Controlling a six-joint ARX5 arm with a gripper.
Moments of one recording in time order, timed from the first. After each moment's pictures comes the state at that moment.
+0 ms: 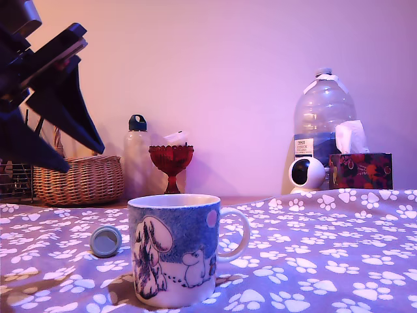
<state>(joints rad) -0.57 1.01 0.55 -0.25 0.11 -0.47</state>
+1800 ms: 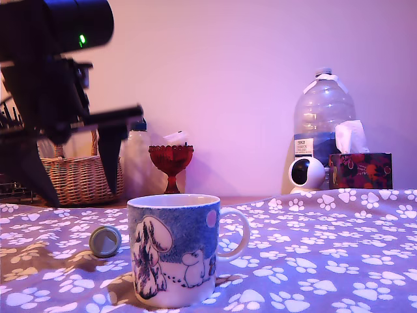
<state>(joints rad) -0.57 1.51 0.94 -0.54 -0.13 -0.73</state>
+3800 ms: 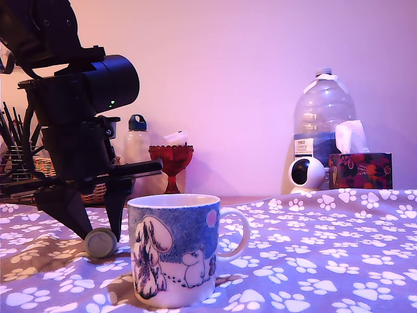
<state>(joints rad) -0.55 1.74 1.01 -0.43 -0.11 -0.65</state>
